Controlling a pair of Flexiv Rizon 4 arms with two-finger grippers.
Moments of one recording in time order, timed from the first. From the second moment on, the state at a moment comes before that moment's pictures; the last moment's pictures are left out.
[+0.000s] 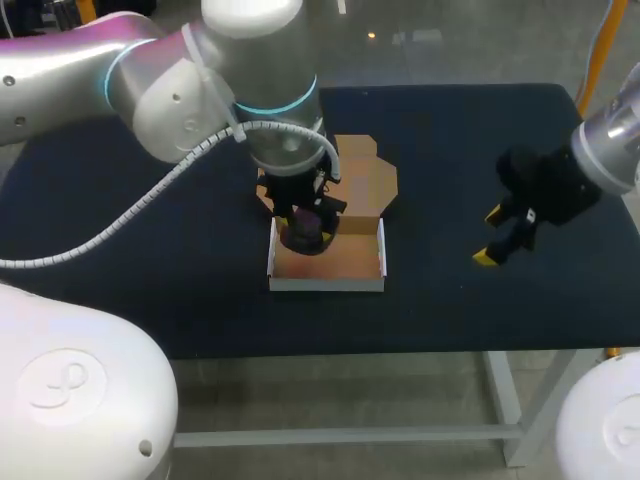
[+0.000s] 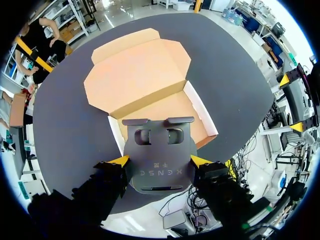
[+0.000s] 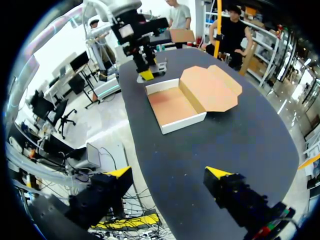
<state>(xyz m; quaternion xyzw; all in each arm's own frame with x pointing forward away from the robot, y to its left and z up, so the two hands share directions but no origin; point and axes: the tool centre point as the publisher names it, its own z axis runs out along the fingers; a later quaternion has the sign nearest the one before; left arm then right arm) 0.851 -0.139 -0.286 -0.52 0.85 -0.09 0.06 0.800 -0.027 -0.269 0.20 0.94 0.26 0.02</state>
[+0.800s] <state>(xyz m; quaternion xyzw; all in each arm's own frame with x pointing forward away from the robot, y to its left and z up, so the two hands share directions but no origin) 0.880 -0.172 -0.352 -0.51 0.85 -0.06 0.06 0.801 -0.027 -0.269 0.20 0.94 0.26 0.02</state>
